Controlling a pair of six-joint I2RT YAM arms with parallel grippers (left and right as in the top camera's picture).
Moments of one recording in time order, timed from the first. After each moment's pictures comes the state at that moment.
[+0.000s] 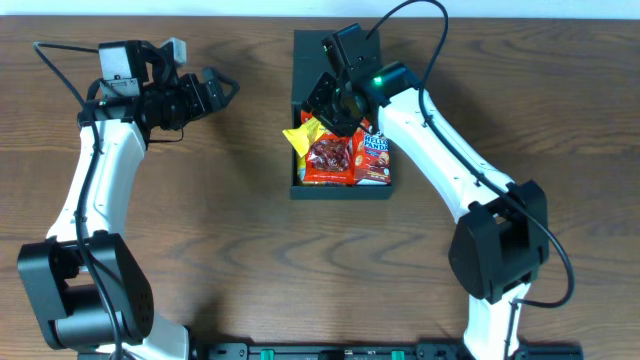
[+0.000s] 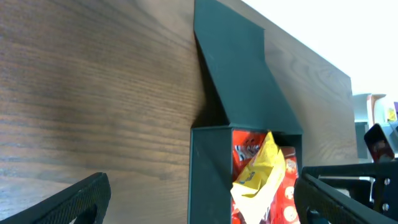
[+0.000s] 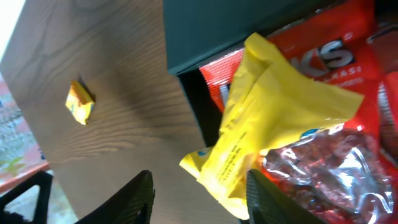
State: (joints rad) left arm 0.11 1.72 1.34 -0.53 0.65 -0.33; right arm 0.51 2.05 1.81 -0.81 -0.23 1.08
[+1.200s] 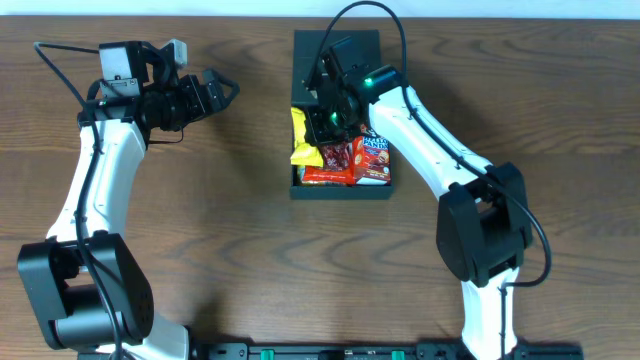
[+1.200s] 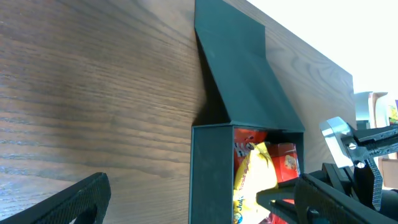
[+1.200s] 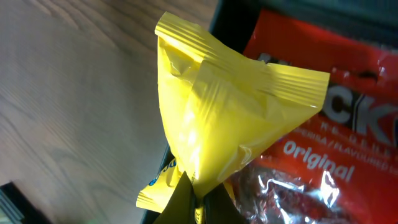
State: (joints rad) left arm 0.11 1.72 1.34 -0.53 0.65 -0.32; right arm 0.50 2.15 1.82 -0.87 -0.41 0.26
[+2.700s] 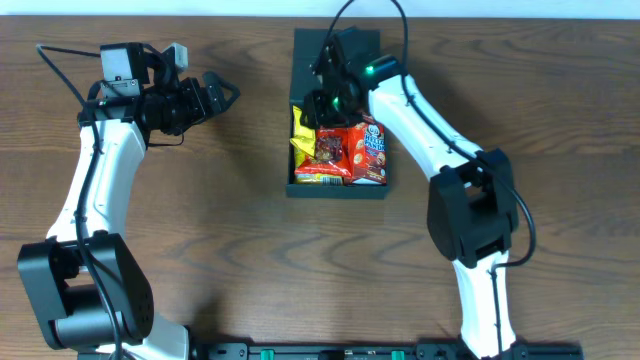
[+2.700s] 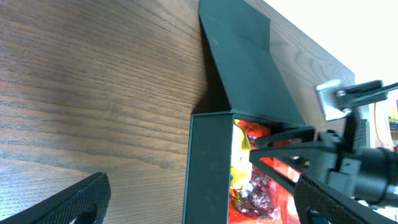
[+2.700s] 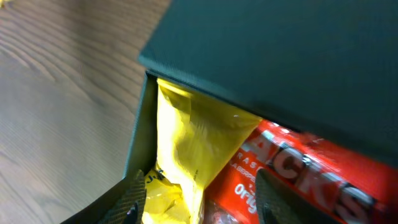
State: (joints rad) left arm 0.11 1.72 1.34 -0.57 0.65 -0.33; right arm 0.44 2.27 1.96 -0.87 -0.38 0.30
